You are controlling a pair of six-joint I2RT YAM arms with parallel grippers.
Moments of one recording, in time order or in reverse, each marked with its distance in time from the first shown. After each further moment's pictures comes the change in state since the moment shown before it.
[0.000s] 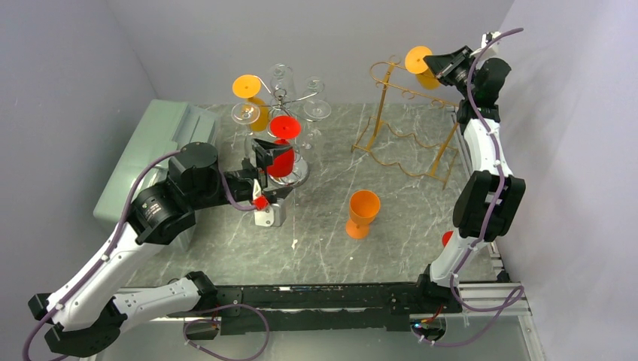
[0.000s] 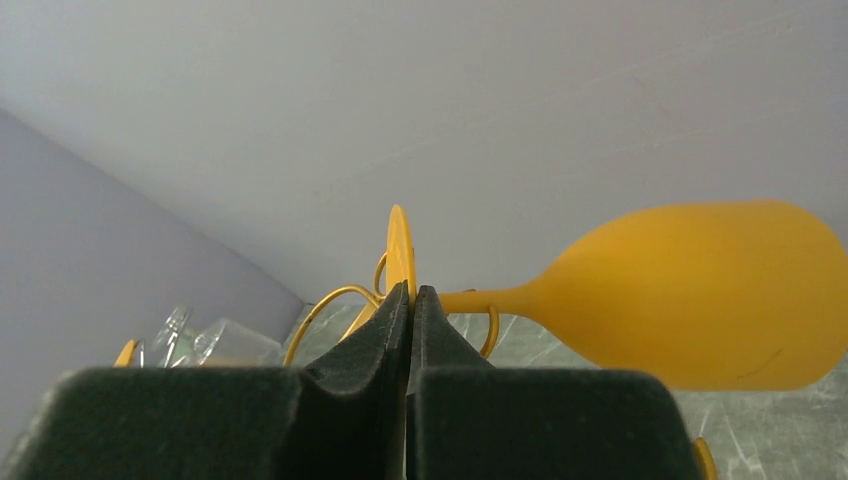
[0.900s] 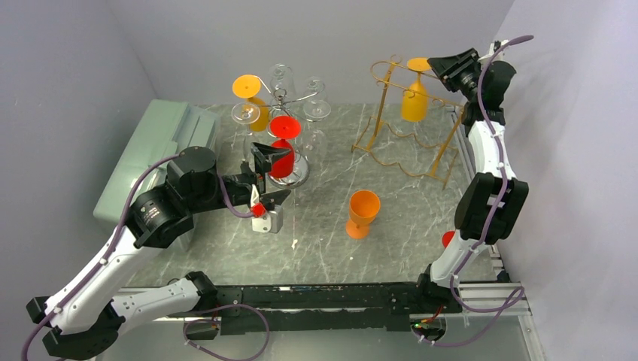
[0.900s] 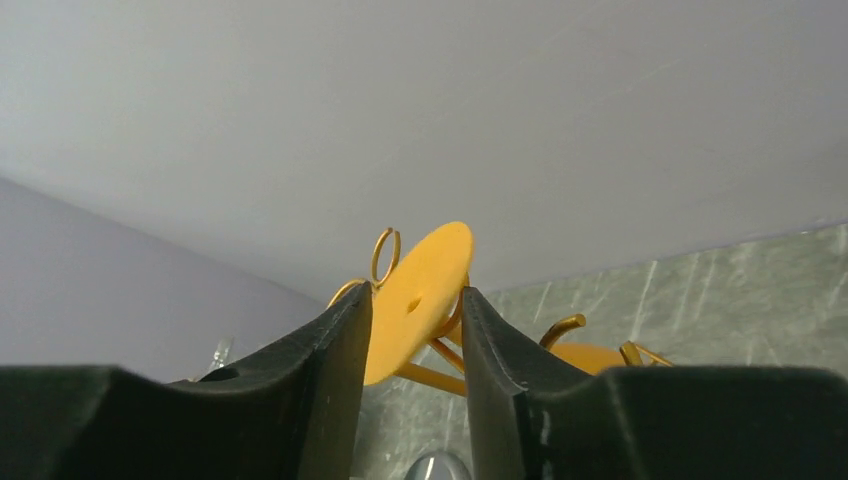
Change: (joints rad) left arm 0.000 -0.029 -0.036 -0.001 0.011 0.044; right arm -0.039 -0.022 -0.044 -0.043 0.028 0.189
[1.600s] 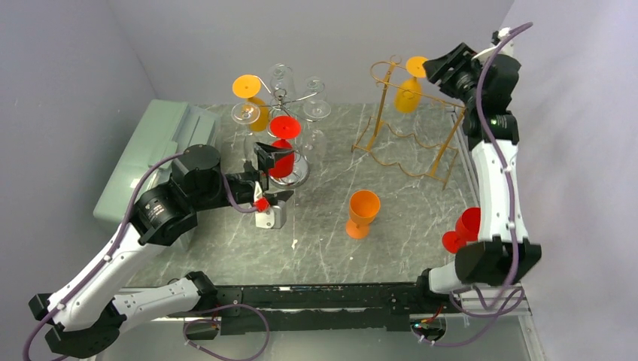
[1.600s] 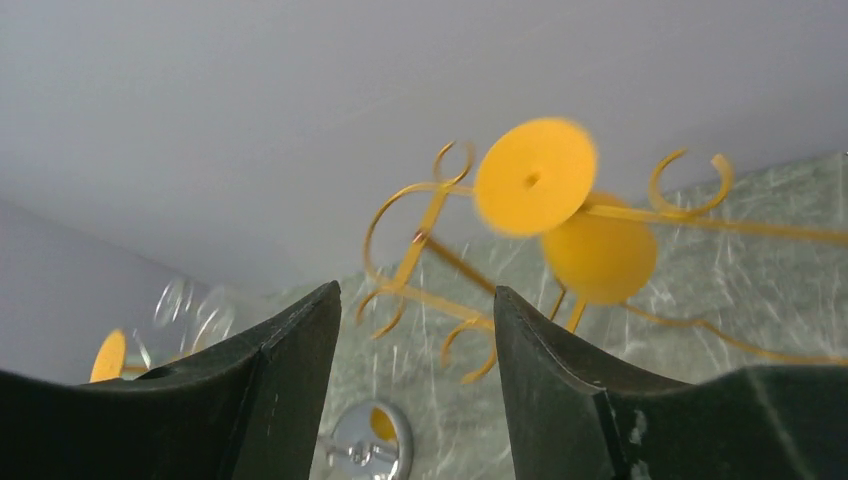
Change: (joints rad) left arm 0.000 0.018 0.000 0.005 0.006 -0.039; right arm 0.129 -0.329 0.066 -0.549 0.311 -0.357
